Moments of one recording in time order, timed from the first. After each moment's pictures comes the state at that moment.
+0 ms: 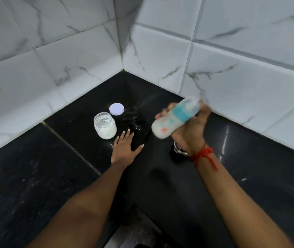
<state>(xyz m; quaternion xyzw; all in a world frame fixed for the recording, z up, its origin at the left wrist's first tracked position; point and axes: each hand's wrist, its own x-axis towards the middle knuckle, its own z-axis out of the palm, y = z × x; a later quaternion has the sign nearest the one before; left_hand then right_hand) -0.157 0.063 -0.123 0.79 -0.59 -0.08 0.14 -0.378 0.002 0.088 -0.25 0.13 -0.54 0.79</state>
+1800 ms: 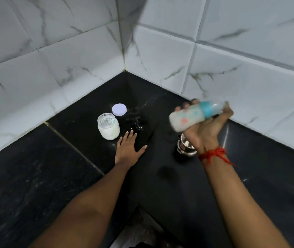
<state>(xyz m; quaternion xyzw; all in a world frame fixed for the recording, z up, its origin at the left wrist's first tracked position) -0.156 0.062 -0.123 0.79 -0.59 -0.09 0.15 -0.374 0.013 0.096 -0.19 0.21 -0.56 0.78</state>
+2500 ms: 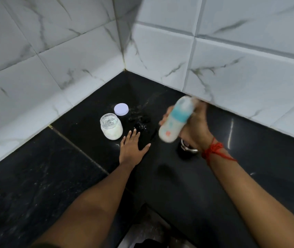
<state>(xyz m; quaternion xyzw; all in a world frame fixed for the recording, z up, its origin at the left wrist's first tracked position) -0.155 0.061 -0.123 0.79 -0.59 -0.09 0.14 -0.372 -0.002 0.079 -0.33 0.21 -0.48 0.79</state>
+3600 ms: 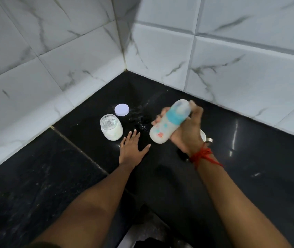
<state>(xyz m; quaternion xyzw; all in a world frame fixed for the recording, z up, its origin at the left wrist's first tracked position) -0.156 0.061 -0.124 0.79 -0.59 -0.08 0.15 -0.364 0.010 0.075 -0.25 0.09 -0.49 0.83</state>
